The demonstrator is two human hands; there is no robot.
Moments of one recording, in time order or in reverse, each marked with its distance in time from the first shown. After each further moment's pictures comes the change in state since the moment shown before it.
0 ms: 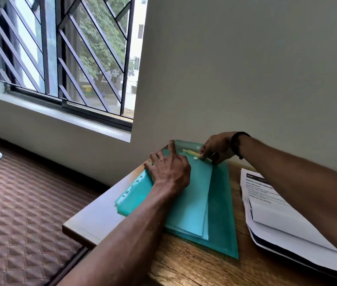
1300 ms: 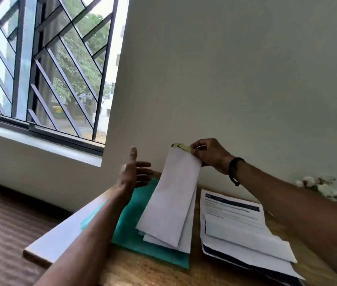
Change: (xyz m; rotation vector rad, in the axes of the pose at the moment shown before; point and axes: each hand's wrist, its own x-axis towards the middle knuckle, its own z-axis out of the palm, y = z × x) left_hand 0.015 -0.007 -0.037 -1.252 -0.192 -0.167; right_hand -0.109 0.029 -0.044 0.258 0.517 -0.485
